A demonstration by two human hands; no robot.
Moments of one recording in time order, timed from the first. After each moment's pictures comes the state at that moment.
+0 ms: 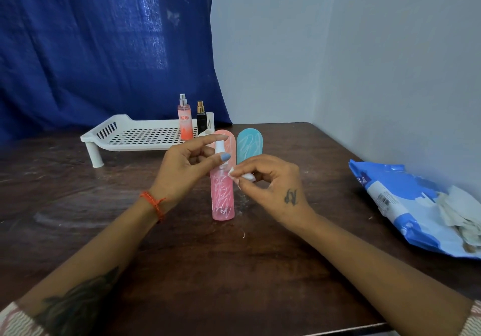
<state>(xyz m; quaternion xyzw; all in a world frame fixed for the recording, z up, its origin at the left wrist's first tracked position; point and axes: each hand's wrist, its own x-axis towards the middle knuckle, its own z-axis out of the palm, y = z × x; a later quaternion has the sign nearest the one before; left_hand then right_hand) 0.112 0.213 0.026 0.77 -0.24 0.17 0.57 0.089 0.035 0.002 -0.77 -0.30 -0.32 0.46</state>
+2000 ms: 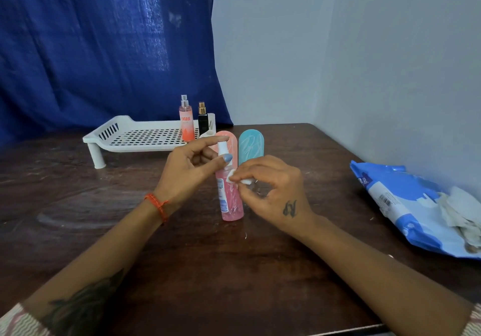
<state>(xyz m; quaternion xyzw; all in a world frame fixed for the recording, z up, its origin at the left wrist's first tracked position) 0.108 0.210 0.028 0.77 -0.23 0.18 0.57 0.088 0.034 0.002 -0.76 -0.36 -0.42 0.33</state>
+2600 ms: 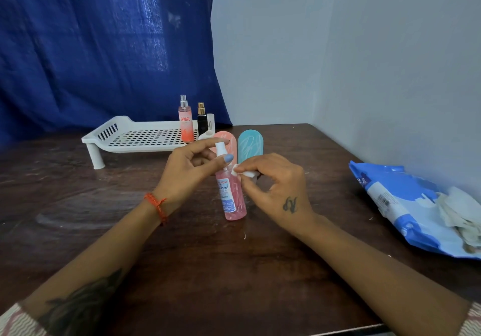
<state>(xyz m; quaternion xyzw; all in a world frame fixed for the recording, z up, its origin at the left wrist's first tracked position) 0.107 0.207 0.030 0.75 -0.21 0.15 0.61 0.090 0.033 0.003 -0.77 -0.33 -0.43 0.33</state>
